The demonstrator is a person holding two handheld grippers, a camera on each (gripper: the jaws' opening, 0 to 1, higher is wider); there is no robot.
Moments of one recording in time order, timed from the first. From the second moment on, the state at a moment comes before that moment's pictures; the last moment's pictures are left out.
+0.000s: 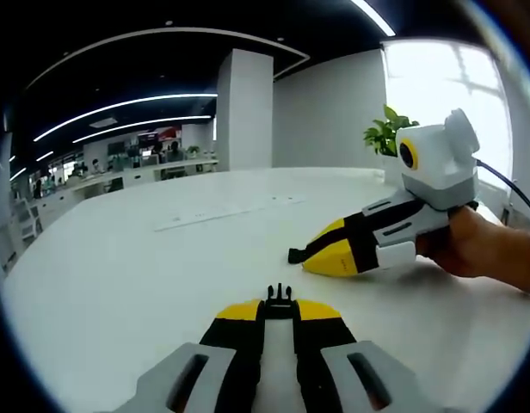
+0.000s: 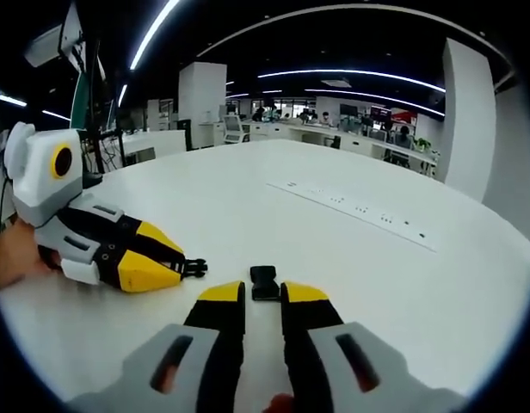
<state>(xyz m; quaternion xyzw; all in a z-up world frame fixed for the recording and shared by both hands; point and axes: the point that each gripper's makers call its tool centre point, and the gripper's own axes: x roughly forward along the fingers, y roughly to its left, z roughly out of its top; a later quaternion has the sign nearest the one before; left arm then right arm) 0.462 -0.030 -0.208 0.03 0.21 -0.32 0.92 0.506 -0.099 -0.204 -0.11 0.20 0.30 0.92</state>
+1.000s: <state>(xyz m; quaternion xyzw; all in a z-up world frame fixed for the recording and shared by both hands) 0.456 -0.034 -0.203 0.01 0.21 -0.33 0.92 0.461 -0.126 -0.186 -0.08 0.20 0.30 0.93</state>
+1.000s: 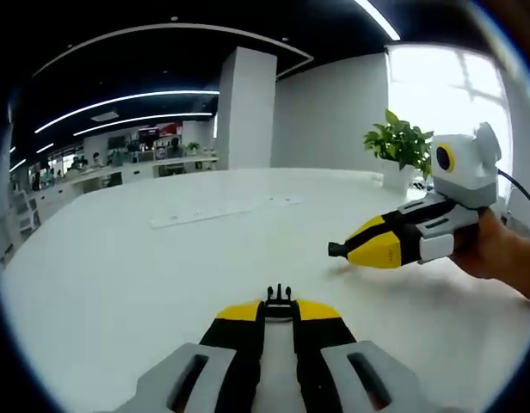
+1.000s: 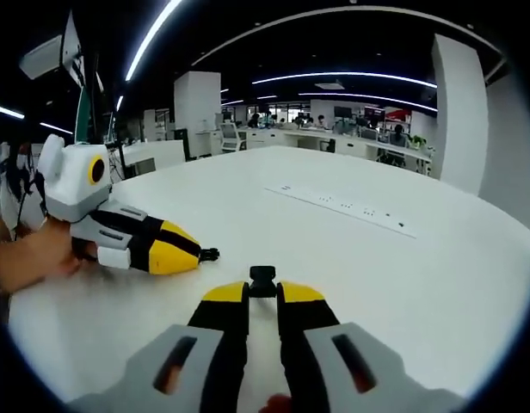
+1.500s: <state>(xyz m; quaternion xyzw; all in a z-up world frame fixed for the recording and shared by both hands) 0.437 -0.026 -0.188 0.04 0.20 -0.35 0.92 0.410 -0.141 -0.181 -0.09 0.19 0.30 0.93</state>
